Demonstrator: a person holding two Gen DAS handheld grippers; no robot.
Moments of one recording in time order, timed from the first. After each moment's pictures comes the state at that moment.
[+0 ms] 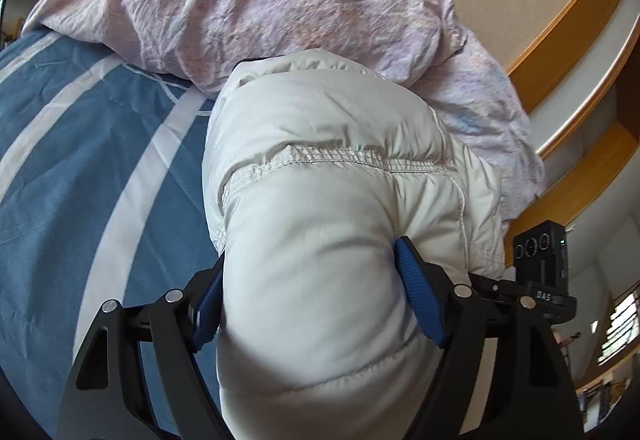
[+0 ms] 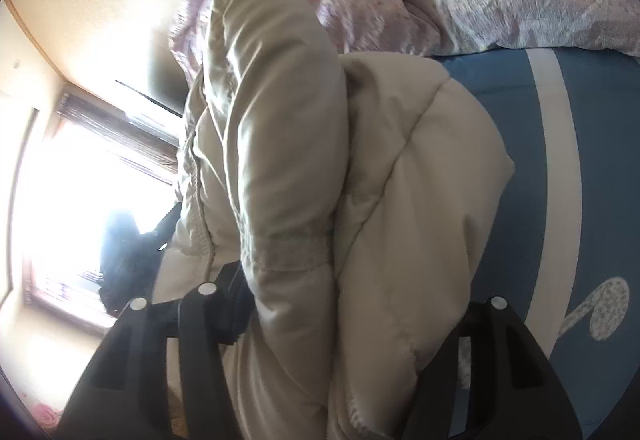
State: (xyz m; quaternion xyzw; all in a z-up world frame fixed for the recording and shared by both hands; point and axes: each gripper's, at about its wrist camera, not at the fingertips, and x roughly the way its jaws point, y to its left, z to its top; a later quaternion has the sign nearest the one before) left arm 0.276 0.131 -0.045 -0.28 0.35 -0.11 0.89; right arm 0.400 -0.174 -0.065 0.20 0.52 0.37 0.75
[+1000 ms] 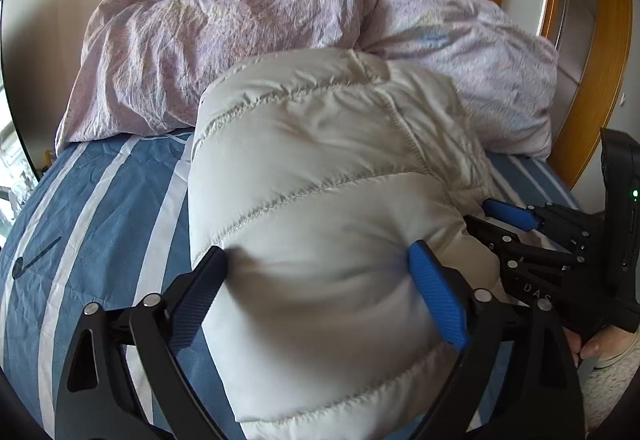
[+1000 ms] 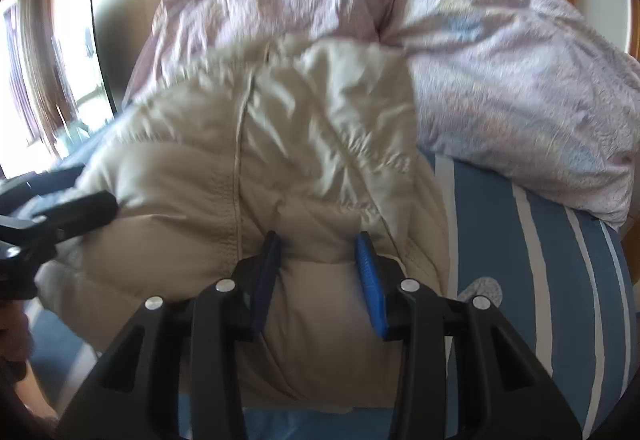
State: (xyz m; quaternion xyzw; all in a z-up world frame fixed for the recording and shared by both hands) left arm 0.203 0.034 -0.020 -0.03 0.35 -0.05 0.93; right arm 0.260 -0.137 -0.033 -0.08 0.35 0.19 0.91
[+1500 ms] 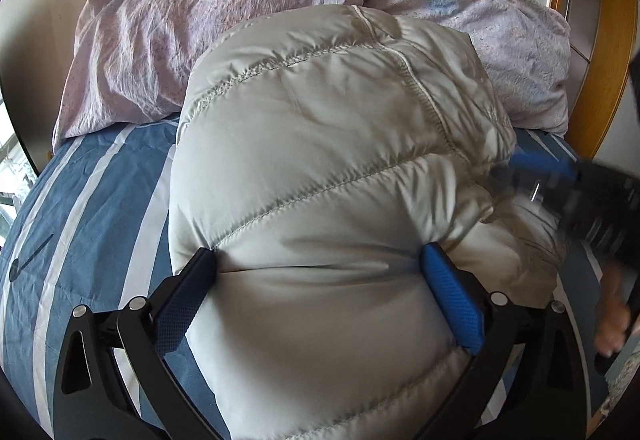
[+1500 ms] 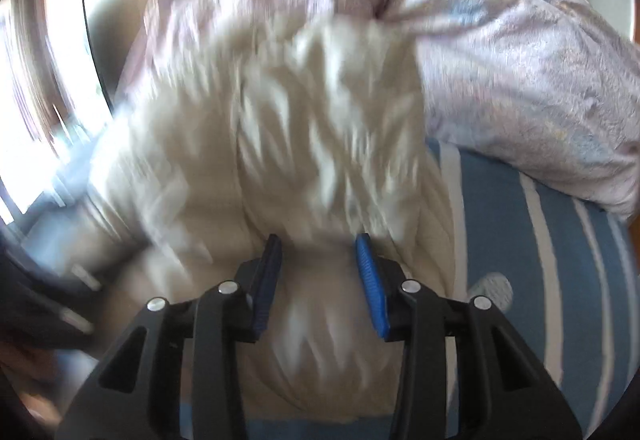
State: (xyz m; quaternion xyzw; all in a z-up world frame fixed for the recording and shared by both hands) left arm 0.219 0.029 -0.047 -0.01 0.38 -0.04 0.93; right arm 0.273 -0.147 -0.001 -0.01 0.33 0.20 0.92
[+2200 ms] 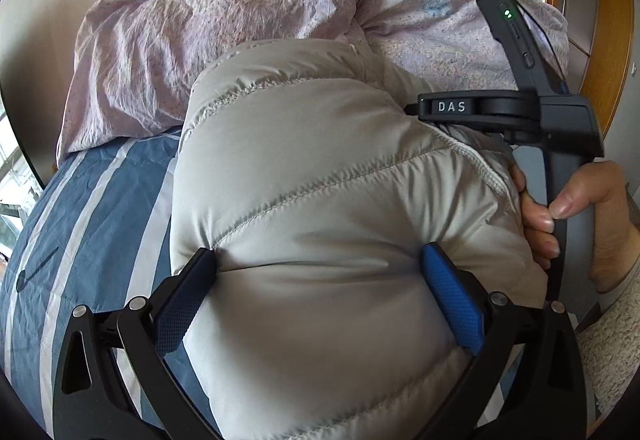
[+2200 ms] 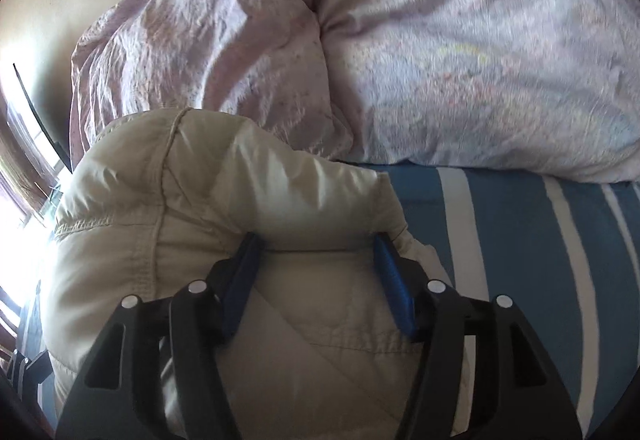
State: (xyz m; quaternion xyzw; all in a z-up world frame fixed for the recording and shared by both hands) left arm 0.219 0.017 -0.042 0.01 0.36 -0.03 0.93; right arm 0.395 -0.142 -0.041 0.05 0.40 0.14 0.90
